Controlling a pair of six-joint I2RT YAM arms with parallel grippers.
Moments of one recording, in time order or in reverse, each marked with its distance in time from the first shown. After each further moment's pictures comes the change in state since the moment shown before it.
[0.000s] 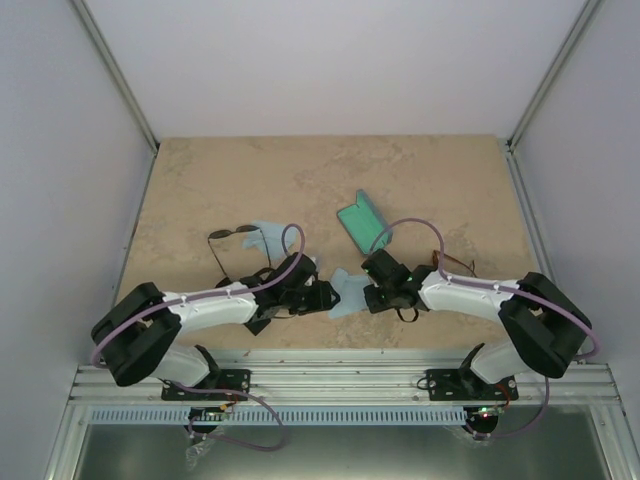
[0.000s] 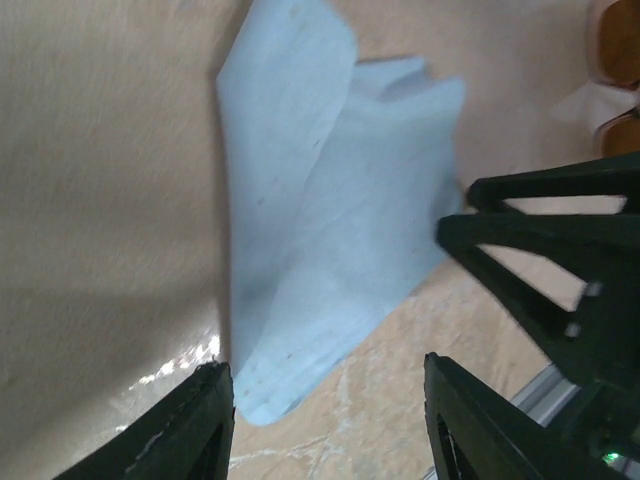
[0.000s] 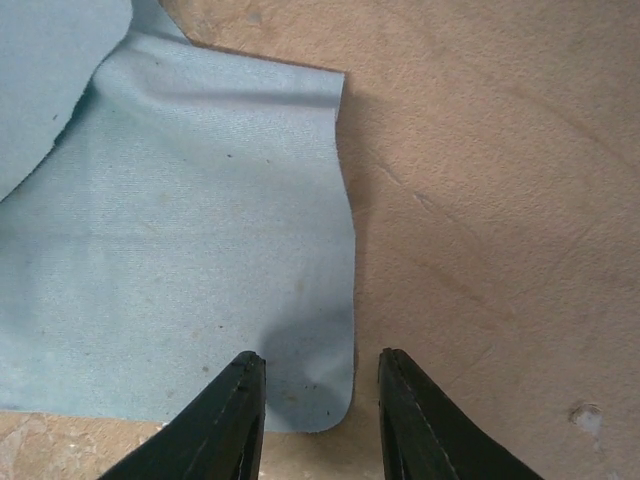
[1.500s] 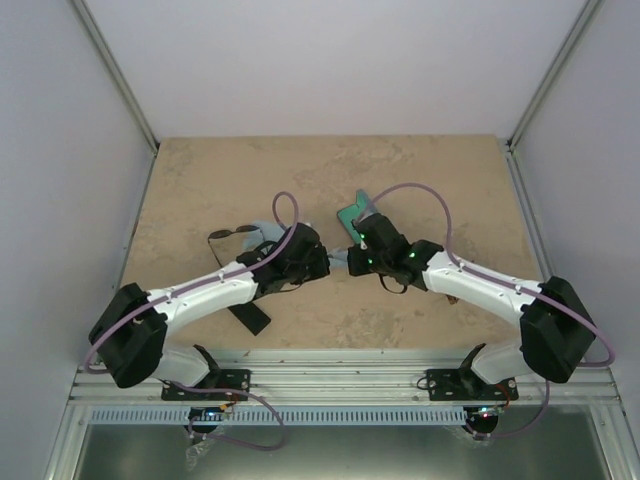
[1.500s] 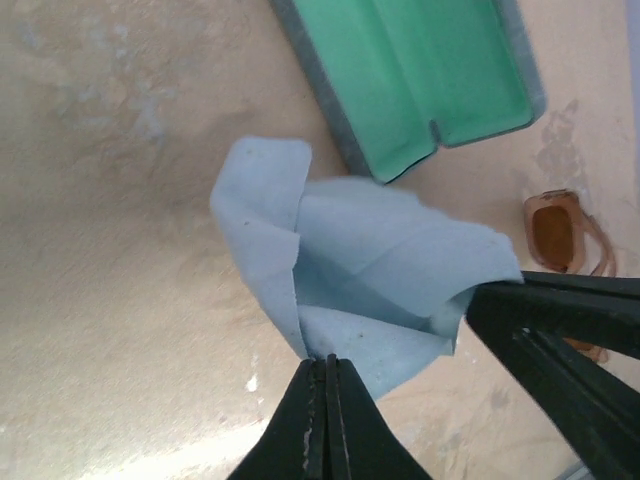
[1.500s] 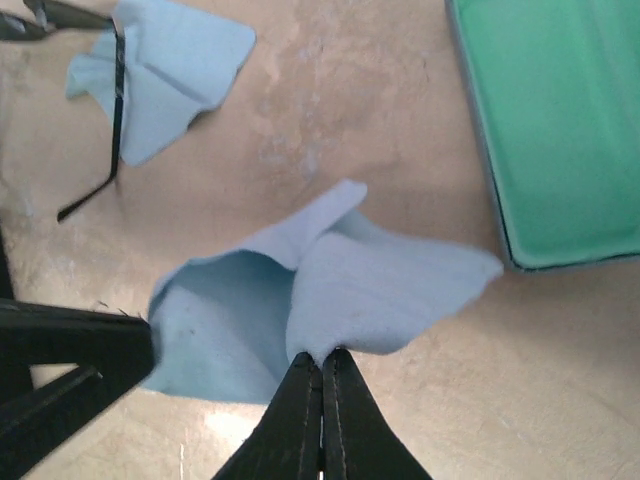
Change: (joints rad) left arm 0.040 0.011 0.269 -0.219 -0.225 0.002; right arm -0.023 -0.037 0.273 0.021 -0.013 0.035
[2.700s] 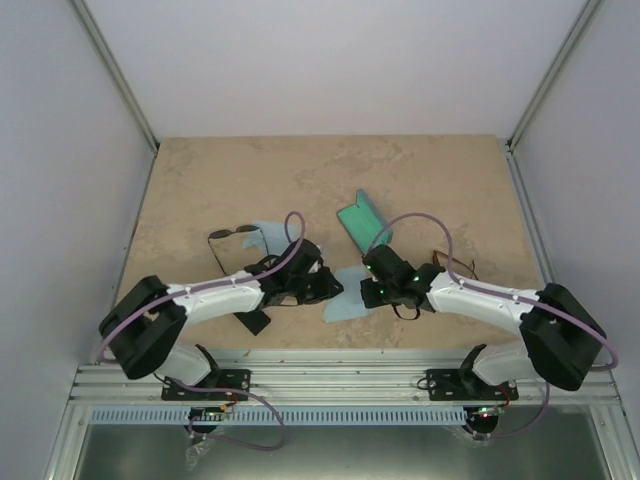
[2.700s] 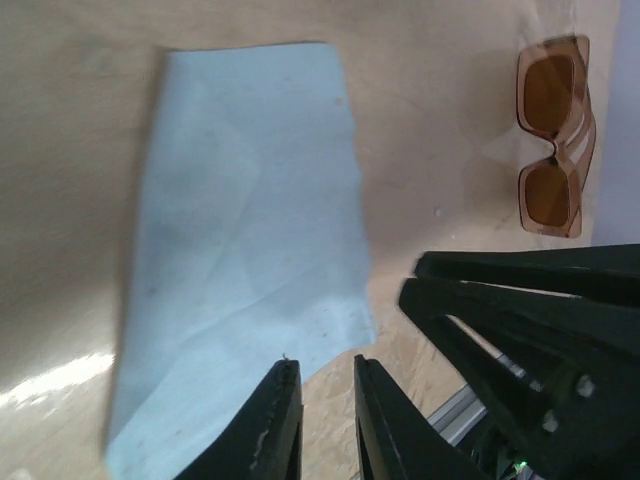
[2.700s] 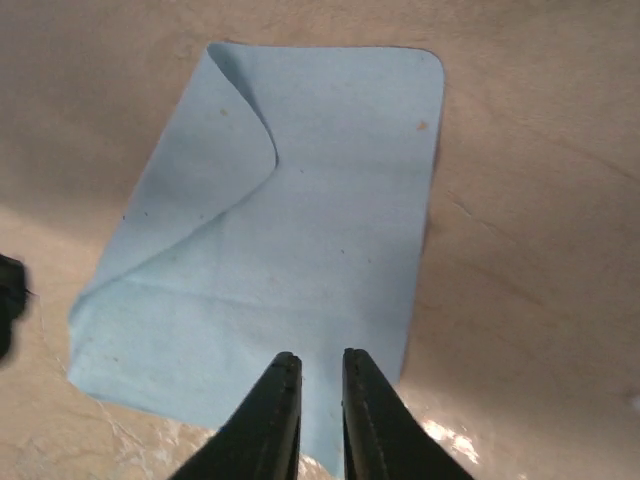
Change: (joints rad) left arm -0.012 0.017 -0.184 0.173 0.282 -0.089; right arm 0.046 -0.074 -0.243 -0.058 -0.021 0.053
